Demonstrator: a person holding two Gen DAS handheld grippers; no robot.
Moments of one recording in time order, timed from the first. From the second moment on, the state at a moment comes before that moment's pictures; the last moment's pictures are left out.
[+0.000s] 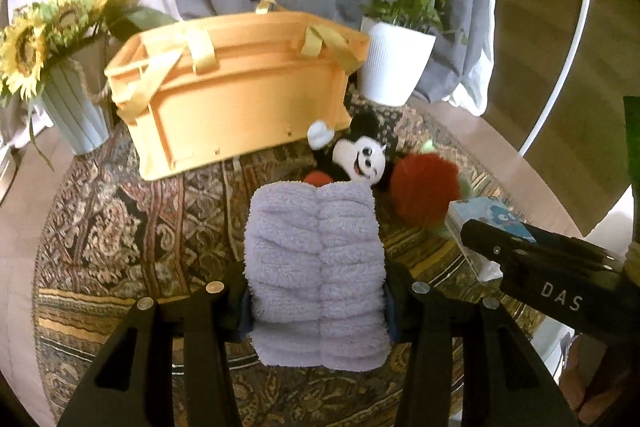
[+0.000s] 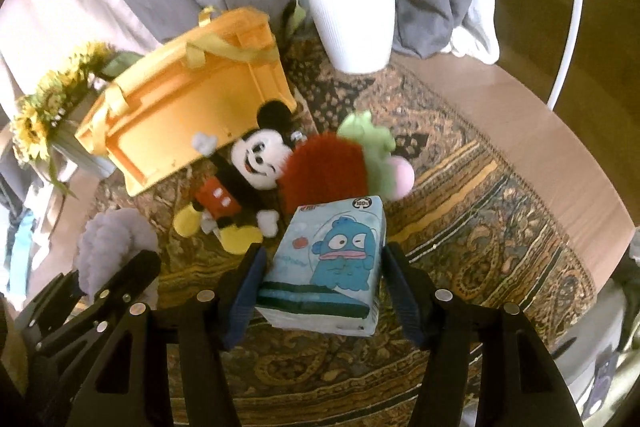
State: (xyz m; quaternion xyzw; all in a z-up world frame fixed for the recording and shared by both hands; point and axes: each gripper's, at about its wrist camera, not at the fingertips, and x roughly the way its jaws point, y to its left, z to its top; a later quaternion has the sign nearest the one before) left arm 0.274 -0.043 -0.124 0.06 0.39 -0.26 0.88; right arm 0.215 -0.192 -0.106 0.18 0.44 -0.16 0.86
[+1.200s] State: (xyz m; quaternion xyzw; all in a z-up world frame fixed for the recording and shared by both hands) left arm 0.313 -0.007 -0.002 0.04 0.23 -0.25 0.94; right arm 0.275 -0.167 0.010 0.17 0.26 -0.13 0.94
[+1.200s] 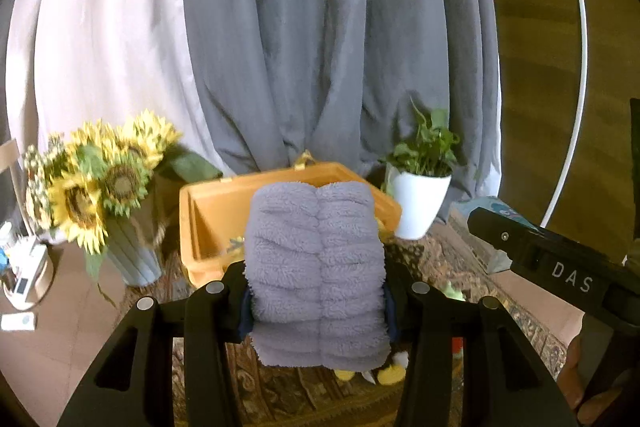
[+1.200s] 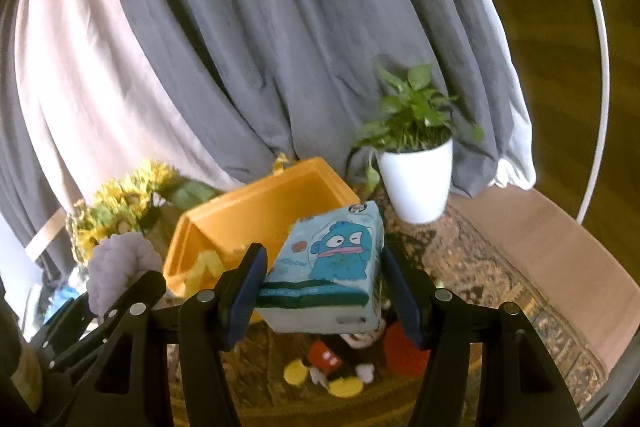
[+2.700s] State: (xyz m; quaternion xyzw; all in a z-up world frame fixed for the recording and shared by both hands) left arm 0.491 -0.086 -0.006 0.05 0.32 -0.23 0.92; right arm 0.435 -0.213 0.017 0.11 0.30 -0.12 0.94
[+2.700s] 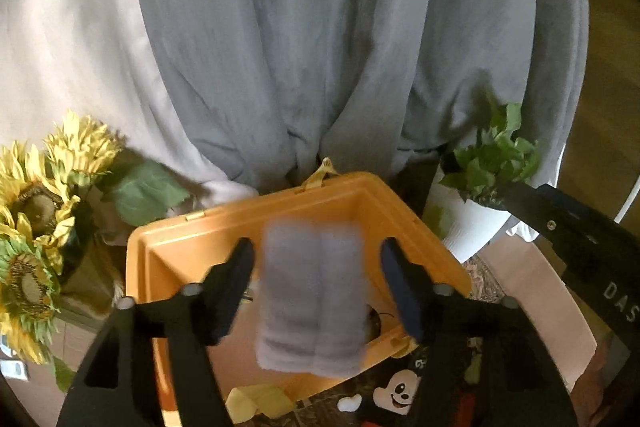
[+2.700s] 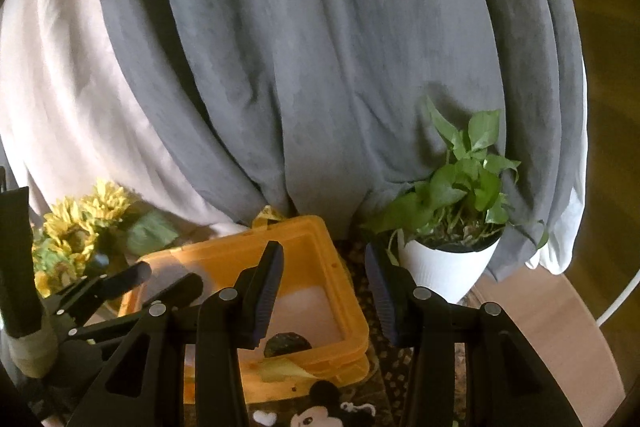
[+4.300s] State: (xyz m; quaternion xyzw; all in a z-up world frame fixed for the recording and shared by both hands) left arm 0.287 0.039 -0.006 0.07 0.24 -0.08 0.96; right arm 0.264 -0.122 0.001 0.08 0.37 -0.07 0.92
